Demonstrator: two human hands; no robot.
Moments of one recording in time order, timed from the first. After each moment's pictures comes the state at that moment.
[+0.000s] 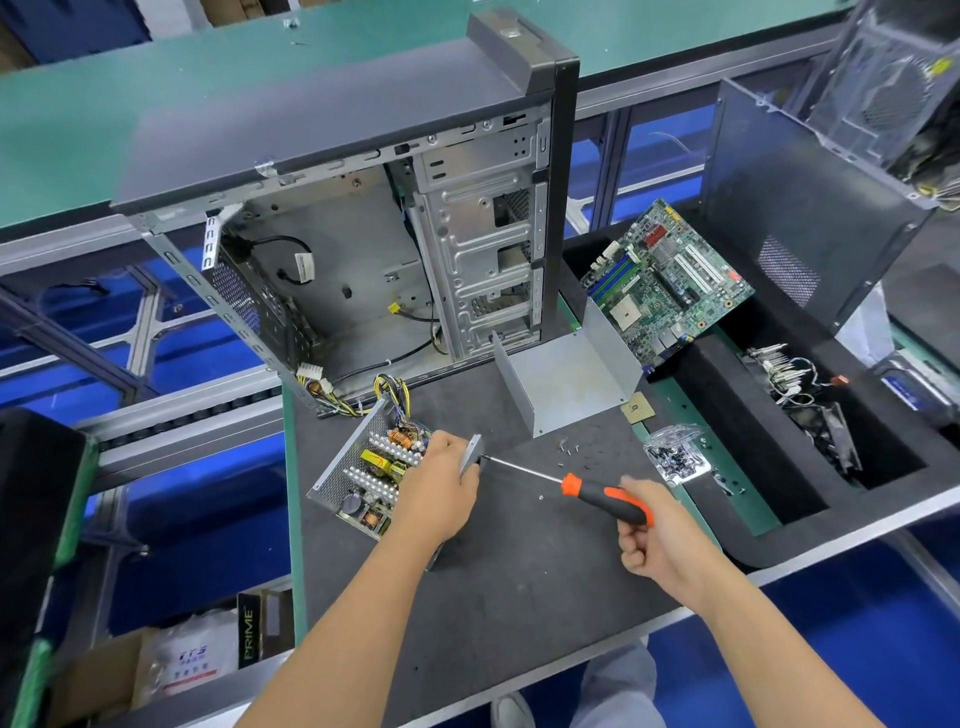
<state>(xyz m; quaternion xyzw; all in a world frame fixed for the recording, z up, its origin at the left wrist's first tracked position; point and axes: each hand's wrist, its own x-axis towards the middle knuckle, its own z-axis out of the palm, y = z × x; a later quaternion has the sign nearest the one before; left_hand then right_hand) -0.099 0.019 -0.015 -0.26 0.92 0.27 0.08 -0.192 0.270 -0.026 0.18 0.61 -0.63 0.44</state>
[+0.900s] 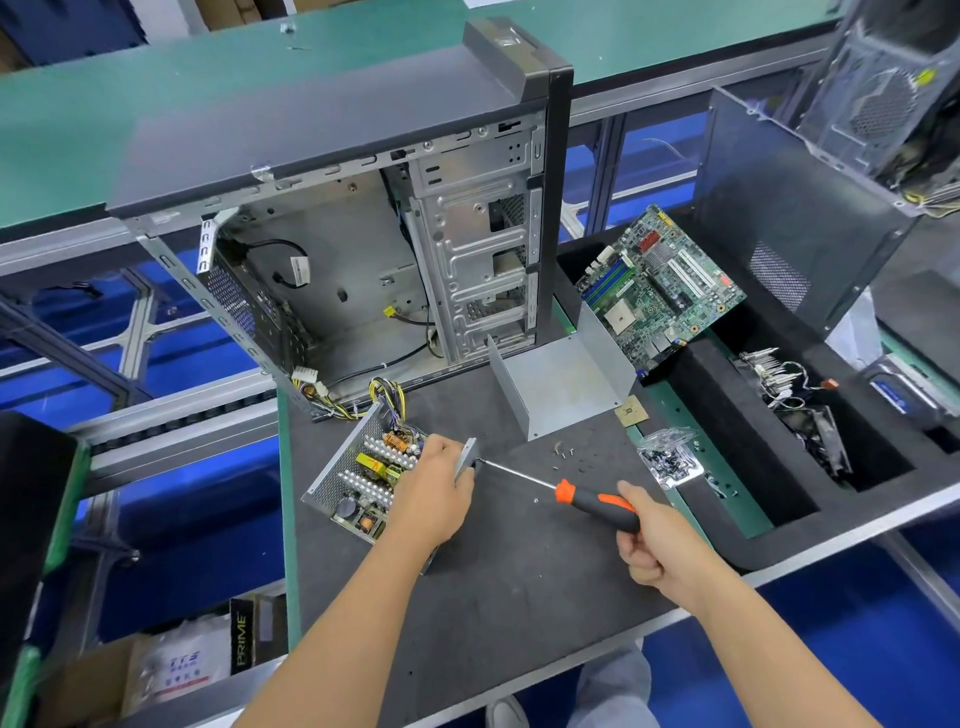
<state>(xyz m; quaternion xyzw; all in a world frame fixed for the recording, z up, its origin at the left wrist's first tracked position) -0.098 0.019 -0.015 -0.26 0.92 0.27 0.08 -0.195 0.271 -0.022 0.18 0.68 -0.55 0.45</state>
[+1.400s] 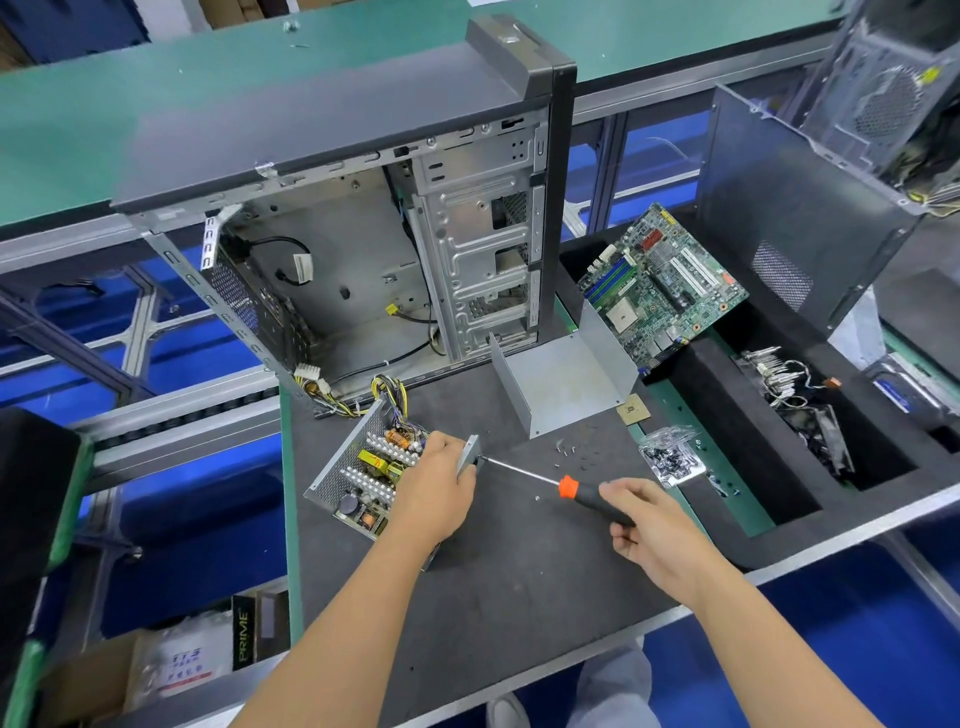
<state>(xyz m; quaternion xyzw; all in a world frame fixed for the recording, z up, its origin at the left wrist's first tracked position) -0.098 0.019 -0.014 -0.25 0.93 0.26 0.08 -0.192 0.263 -0.025 0.15 0.64 -0.64 0.40</state>
